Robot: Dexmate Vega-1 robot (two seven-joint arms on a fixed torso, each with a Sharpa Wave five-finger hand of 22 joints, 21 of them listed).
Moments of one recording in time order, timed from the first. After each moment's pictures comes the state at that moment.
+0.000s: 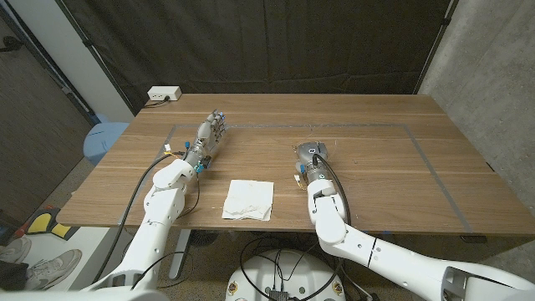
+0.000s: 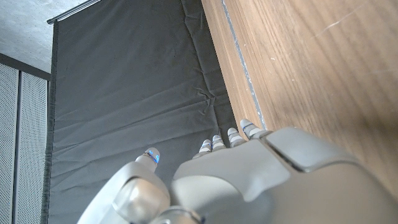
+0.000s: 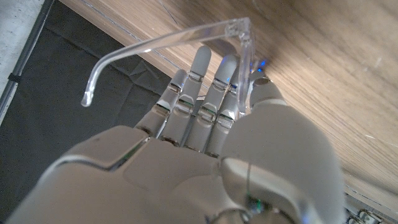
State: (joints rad) left arm 0.93 0.16 -0.12 -1.31 -0.23 -0.15 -0.46; left_hand 0.02 0.08 0.34 0.18 0.32 -0.17 -0.02 0.19 0.18 -0.17 -0.03 0.20 0.18 -0.17 -0.03 0.19 0.18 -0.17 -0.03 0.31 0.20; right arm -0.80 -0.47 -1.07 -1.71 -1.25 -0.94 0.02; right_hand 1.02 0.09 0.26 -0.18 0.36 0.99 -0.12 0.54 0.19 1.02 -0.15 0.50 0.39 0.87 -0.11 0.53 0.53 0.41 -0.04 0.52 0.30
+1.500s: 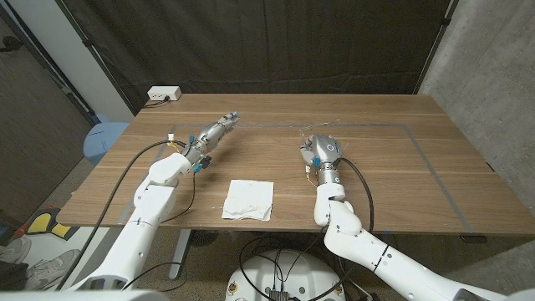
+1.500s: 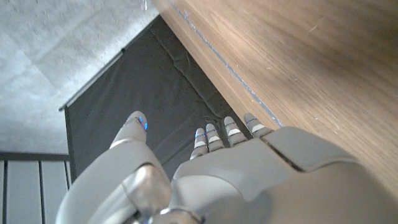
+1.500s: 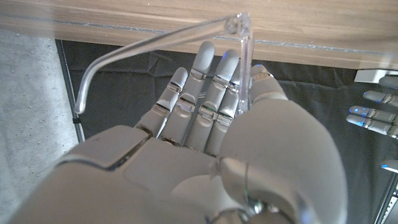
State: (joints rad) left arm 0.98 0.34 -0.01 -1.48 -0.02 -0.17 -0.46; left_hand 0.40 0.03 0.39 -0.10 0.21 -0.04 -0.07 0.26 0.19 -0.01 -0.10 0.26 0.19 -0.03 0.00 0.23 0.20 -0.13 0.09 0.33 0.21; right arm -0.97 -0.42 -0.80 -1.78 -0.77 -0.71 -0.61; right_hand 1.05 0.08 0.27 -0.16 0.33 1.02 -0.07 0.54 0.18 1.08 -0.14 0.51 0.42 0.93 -0.13 0.54 0.56 0.41 -0.04 0.56 0.30
